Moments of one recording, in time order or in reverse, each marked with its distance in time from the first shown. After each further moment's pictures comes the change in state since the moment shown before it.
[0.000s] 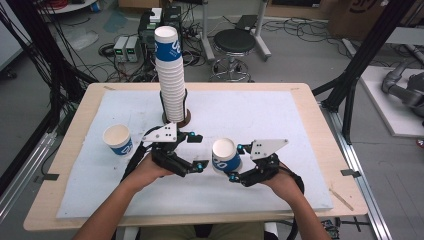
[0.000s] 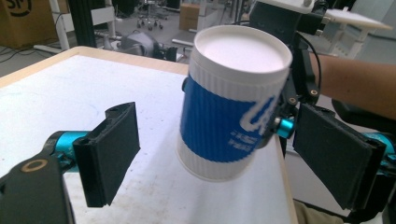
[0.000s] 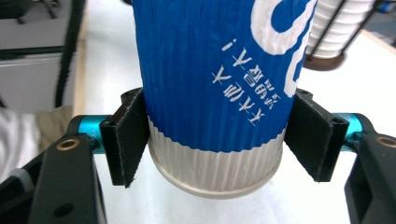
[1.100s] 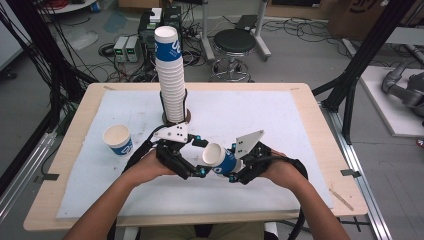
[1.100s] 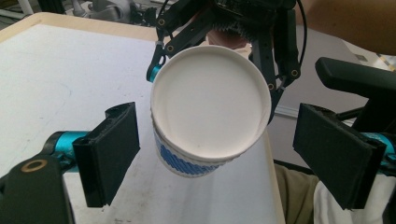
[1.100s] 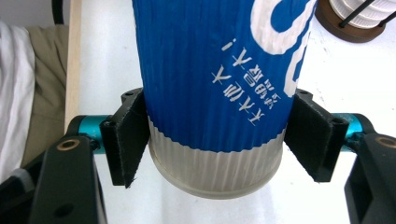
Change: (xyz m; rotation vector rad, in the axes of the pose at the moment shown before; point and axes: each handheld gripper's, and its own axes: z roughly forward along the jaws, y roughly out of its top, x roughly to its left) left arm -0.004 0.017 0.011 0.175 -0.085 0.027; right arm -0.006 0.038 0.012 0.331 0.057 -0.189
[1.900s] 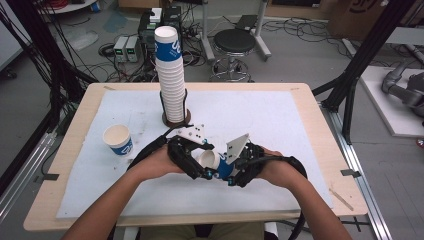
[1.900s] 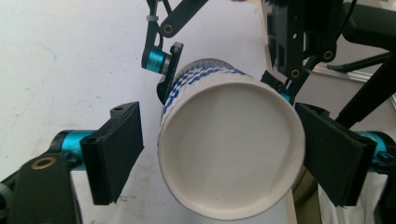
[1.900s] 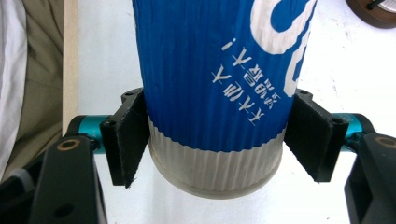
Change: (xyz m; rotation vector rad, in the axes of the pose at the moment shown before) left arm 0.004 0.013 0.026 0.249 -0.007 0.022; right arm 0.007 0.016 0.009 0.160 0.012 -0.075
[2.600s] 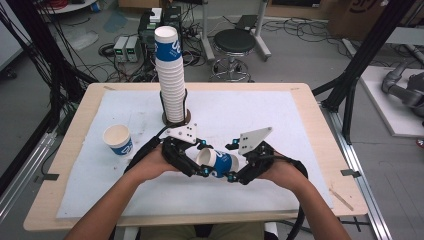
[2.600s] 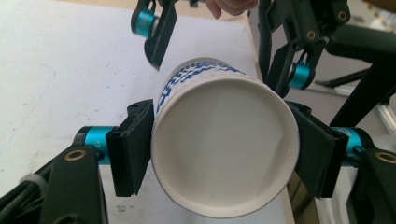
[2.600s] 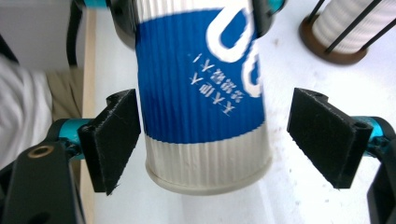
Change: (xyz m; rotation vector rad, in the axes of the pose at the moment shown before) left arm 0.005 -0.014 -0.012 -0.131 -0.038 0.015; right arm -0.003 -0.016 -0.018 -0.289 -0.011 0.145
